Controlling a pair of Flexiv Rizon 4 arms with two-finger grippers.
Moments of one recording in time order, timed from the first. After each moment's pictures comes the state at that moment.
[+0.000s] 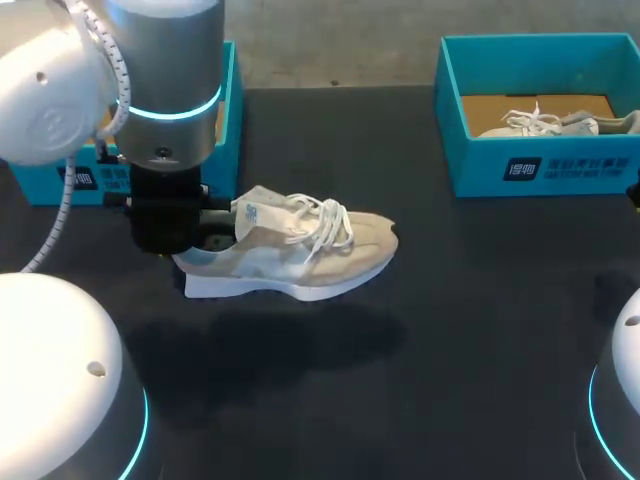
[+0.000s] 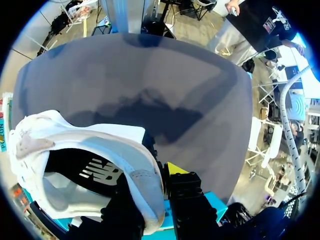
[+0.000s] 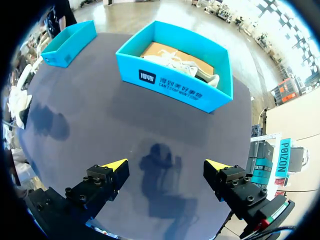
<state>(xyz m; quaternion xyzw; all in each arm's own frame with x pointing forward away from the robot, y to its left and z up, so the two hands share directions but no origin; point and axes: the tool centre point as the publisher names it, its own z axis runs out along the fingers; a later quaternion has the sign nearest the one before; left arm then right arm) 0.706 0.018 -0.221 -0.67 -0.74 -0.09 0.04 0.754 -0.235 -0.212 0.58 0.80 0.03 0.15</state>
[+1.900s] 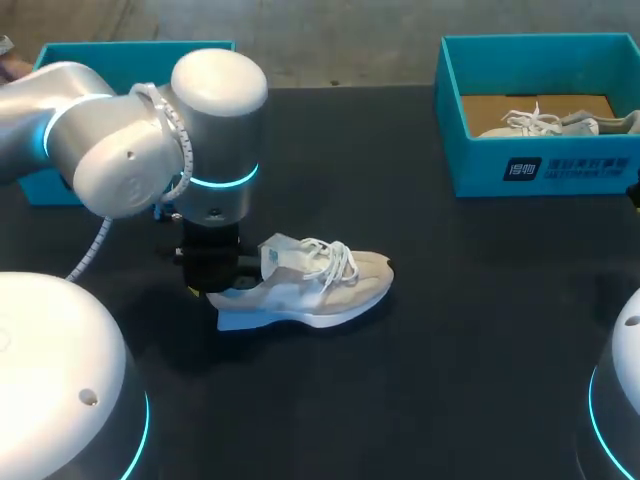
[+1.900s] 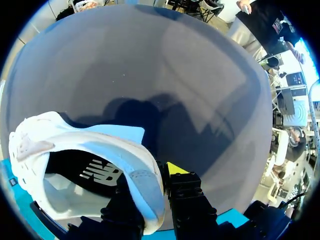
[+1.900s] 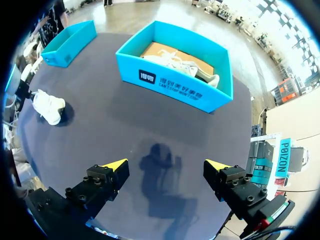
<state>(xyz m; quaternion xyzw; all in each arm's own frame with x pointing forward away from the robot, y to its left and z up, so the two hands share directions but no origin) 0.744 0.004 -0.376 -0.65 -0.75 -0.07 0.08 0.754 -0.235 -0.213 0.58 0.80 0.03 0.15</state>
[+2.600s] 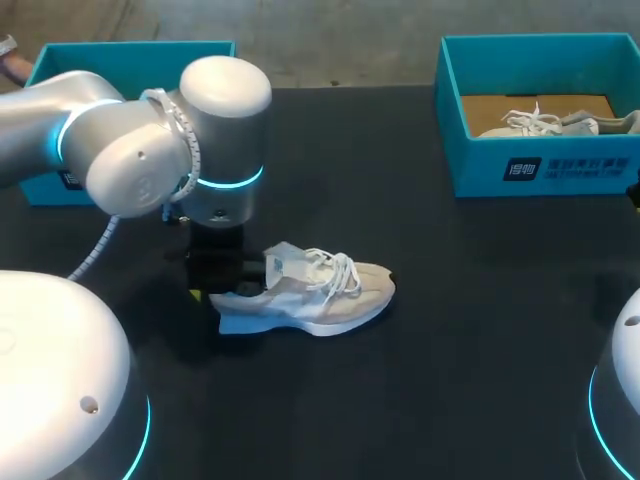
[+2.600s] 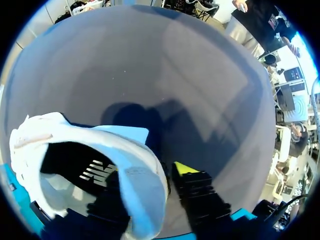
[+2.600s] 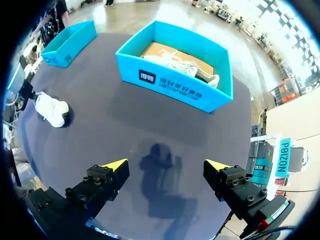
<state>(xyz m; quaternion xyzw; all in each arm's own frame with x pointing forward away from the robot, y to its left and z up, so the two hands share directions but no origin) 0.751 -0.003 -0.394 -0.67 -0.74 -0.05 0.09 0.754 -0.235 -0.213 0.58 0.80 0.03 0.15</state>
